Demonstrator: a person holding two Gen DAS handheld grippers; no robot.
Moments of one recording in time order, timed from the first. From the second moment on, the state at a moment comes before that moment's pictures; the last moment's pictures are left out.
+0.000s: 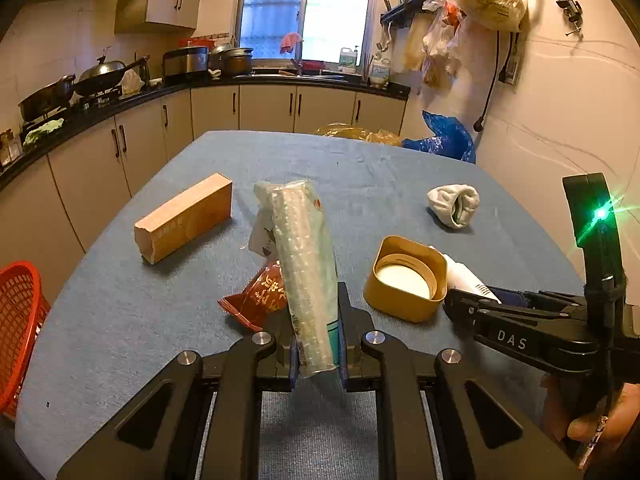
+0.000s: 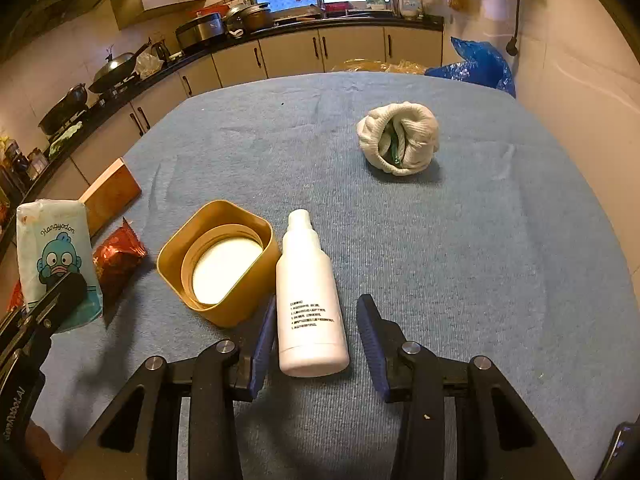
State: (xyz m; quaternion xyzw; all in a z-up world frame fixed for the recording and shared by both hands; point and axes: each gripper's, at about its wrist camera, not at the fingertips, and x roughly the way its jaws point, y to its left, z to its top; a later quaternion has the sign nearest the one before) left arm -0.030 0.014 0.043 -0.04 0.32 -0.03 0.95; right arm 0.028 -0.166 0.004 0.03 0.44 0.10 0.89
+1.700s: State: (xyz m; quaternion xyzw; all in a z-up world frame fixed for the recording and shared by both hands) left arm -0.037 0.018 0.043 -0.04 0.31 -0.04 0.95; right arm 0.000 -0.182 0.048 0.10 0.34 0.13 0.93
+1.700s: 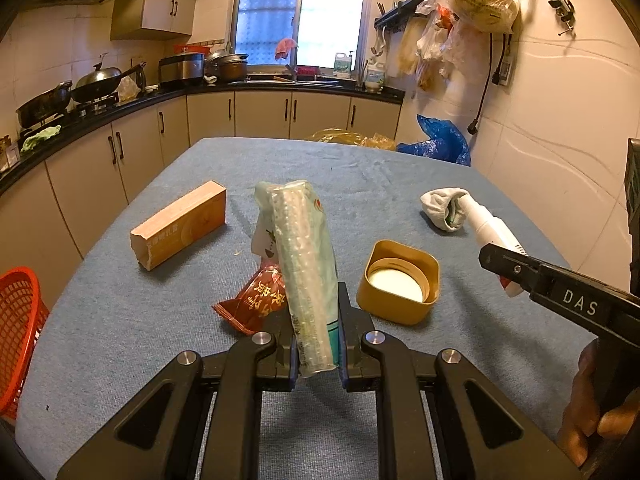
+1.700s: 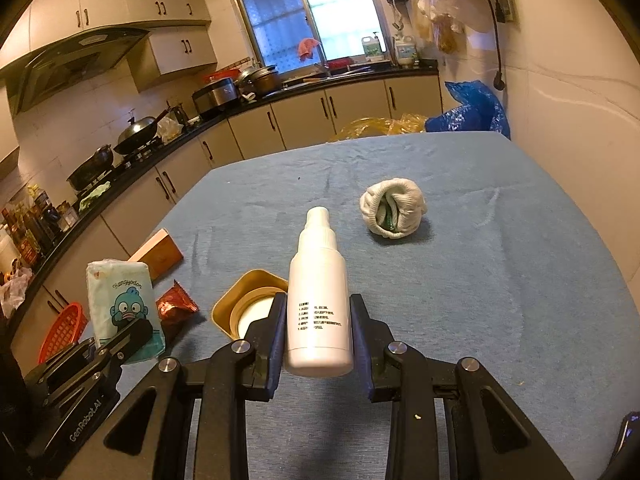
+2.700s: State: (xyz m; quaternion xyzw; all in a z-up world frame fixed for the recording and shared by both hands) left arm -0.073 0.020 0.069 -0.02 0.29 -0.03 0.96; right arm -0.028 -0.160 0.060 0.09 0.33 0.16 0.92
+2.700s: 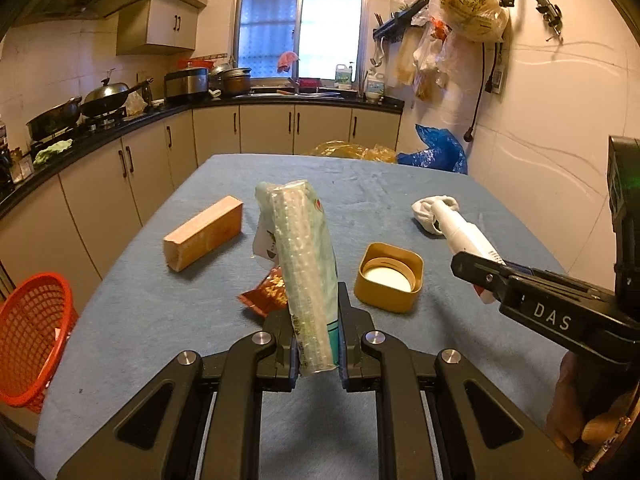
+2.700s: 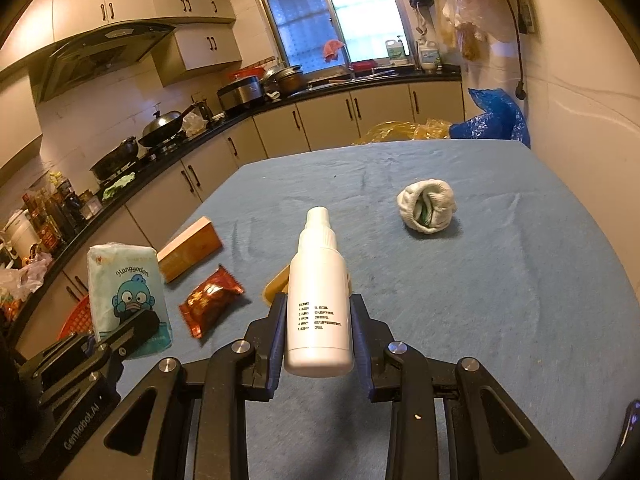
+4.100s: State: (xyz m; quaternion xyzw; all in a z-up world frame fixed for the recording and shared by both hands) left arm -0.126 0.073 0.088 -0.06 0.26 -0.01 0.96; right arm -0.078 -0.108 0.090 0.06 0.32 0.20 0.92
